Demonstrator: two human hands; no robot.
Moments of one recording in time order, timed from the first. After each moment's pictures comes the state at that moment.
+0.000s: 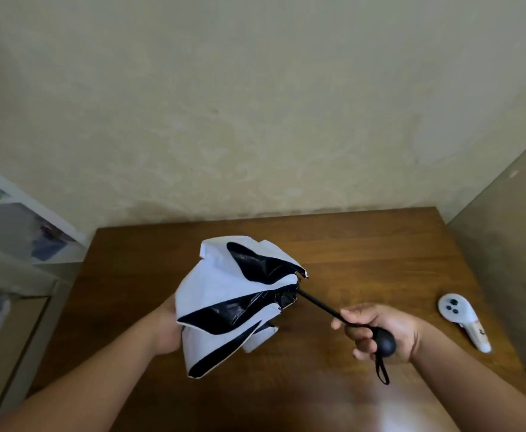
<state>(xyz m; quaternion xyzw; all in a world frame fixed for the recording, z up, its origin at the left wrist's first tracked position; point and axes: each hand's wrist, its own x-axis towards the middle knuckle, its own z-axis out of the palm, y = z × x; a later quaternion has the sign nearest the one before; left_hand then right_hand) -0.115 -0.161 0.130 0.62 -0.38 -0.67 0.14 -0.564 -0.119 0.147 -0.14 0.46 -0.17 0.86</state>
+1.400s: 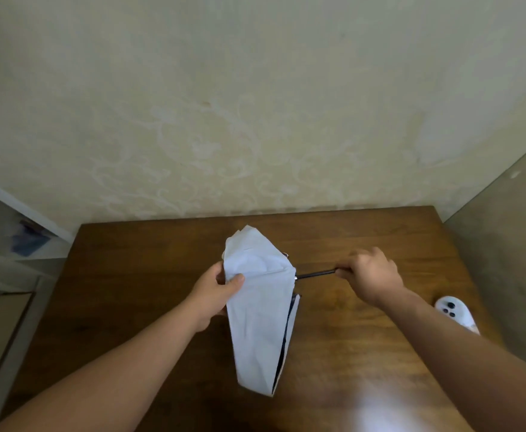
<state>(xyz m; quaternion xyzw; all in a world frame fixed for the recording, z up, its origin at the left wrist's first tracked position) -0.225 -0.214 0.129 0.67 -0.38 -0.60 0.22 -0.563 -0.207 0.141 -0.67 0.72 0.06 0.19</state>
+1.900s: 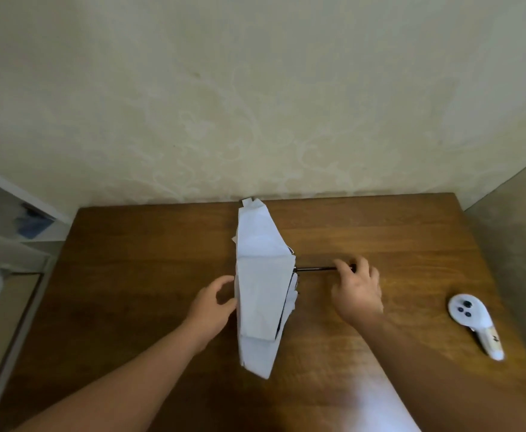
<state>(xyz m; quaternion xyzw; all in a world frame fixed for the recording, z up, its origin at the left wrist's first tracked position) -0.236 -0.184 0.082 0.74 -0.47 -0.47 0.13 -0.537 -0.186 0.046 -0.57 0.79 -0.03 0.23</state>
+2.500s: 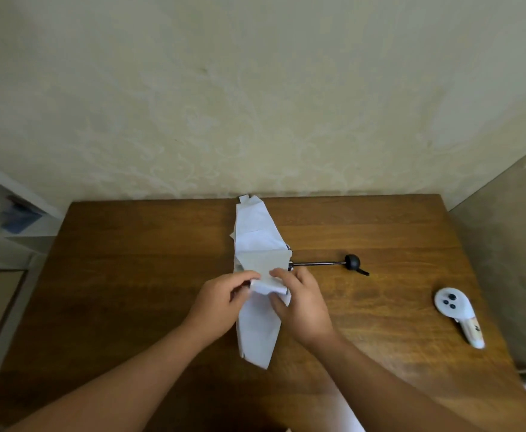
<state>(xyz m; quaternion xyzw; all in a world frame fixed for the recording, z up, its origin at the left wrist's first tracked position) -0.240 -0.169 0.109 0.60 -0.70 -0.35 0.17 -0.441 -0.144 0.085 -0.67 0.65 -0.22 0.29</state>
